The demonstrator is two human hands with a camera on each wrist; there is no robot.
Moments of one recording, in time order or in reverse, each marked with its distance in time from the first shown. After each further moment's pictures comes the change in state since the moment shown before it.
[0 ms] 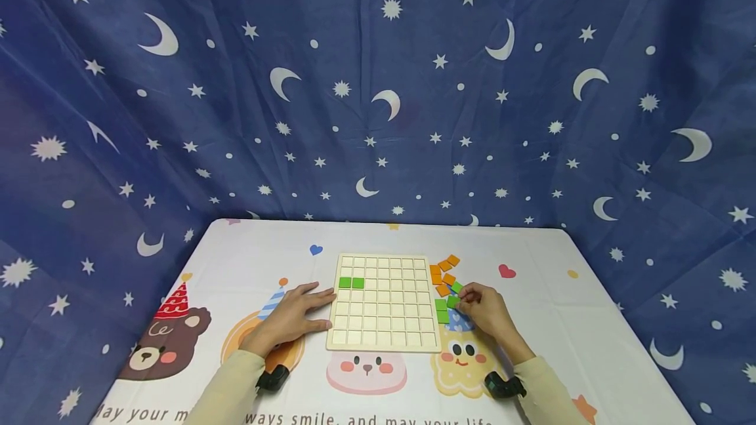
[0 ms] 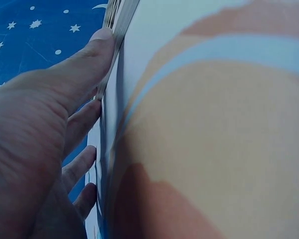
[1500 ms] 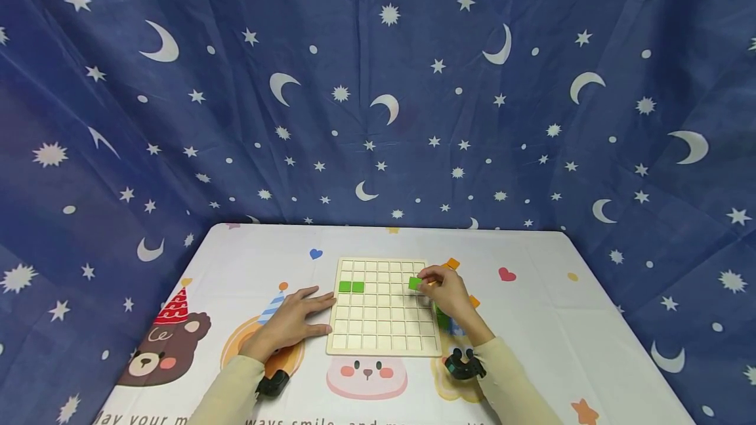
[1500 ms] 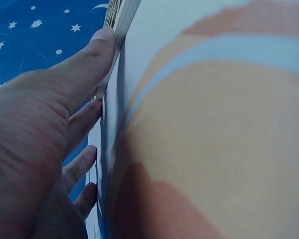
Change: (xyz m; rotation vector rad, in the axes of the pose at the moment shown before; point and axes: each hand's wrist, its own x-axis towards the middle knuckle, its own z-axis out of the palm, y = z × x) left_hand -0.002 0.001 0.000 0.007 0.021 0.004; right_hand 0.017 -0.074 0.034 0.235 -0.091 -0.099
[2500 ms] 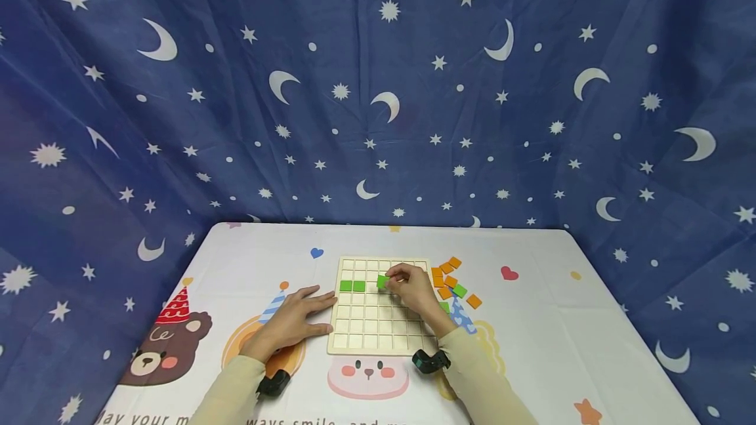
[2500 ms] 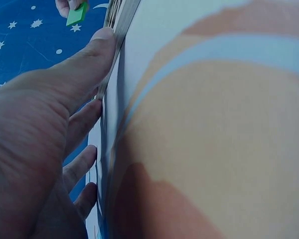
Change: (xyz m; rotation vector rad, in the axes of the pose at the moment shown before) left_hand 0.000 0.000 0.001 0.004 -0.009 0.009; right_hand 0.019 -0.014 0.062 0.090 -0.071 -0.012
